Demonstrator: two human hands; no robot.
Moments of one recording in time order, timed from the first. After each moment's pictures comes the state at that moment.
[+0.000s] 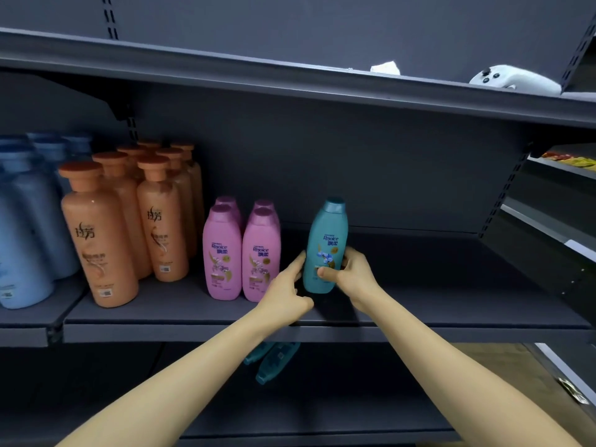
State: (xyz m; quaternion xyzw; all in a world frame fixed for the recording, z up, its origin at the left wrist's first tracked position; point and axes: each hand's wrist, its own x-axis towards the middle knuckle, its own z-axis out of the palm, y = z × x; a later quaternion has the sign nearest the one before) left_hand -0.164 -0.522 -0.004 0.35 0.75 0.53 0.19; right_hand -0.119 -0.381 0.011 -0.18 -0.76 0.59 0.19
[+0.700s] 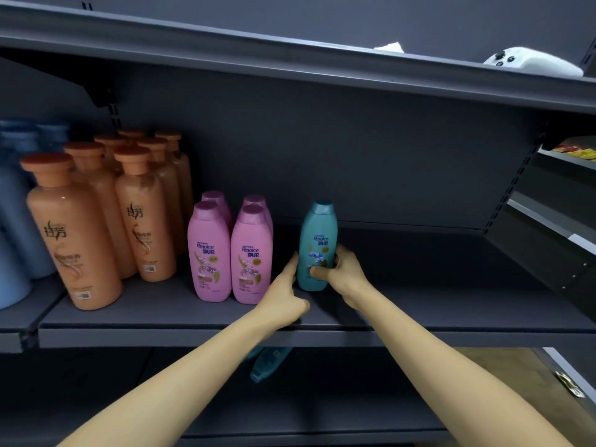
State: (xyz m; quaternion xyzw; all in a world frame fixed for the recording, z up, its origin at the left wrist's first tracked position) left_hand -0.176 -0.500 -0.021 0.33 0.73 0.55 0.24; right_hand -0.145 -0.363 -0.007 -0.20 -0.77 0.58 0.16
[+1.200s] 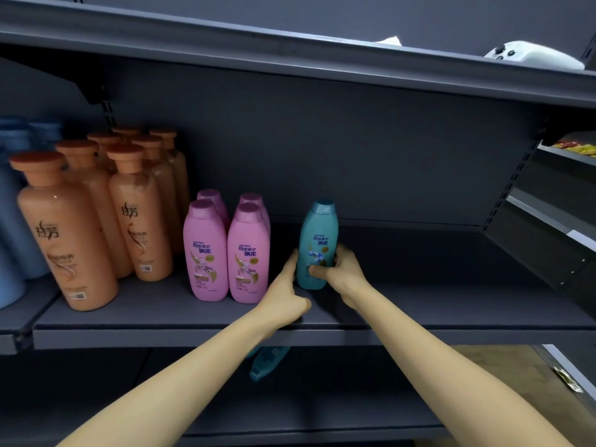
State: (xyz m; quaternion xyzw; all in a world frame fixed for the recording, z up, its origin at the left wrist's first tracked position) left_hand -0.178 -0.494 -0.026 0.32 0.73 0.55 0.24; right_hand -0.146 -0.362 -0.011 -0.22 -0.76 0.59 0.16
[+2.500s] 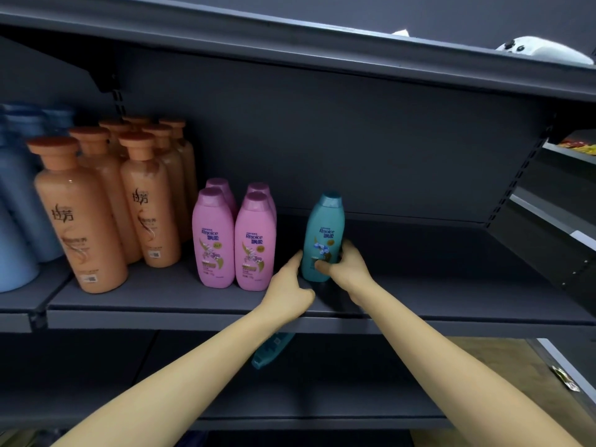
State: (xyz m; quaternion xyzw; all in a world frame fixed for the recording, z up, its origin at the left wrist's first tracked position) left_hand -0.159 -0.500 -0.020 0.28 0.78 0.54 0.18; right_hand -0.134 -0.367 -0.010 -0.25 -0.80 0.52 0.15
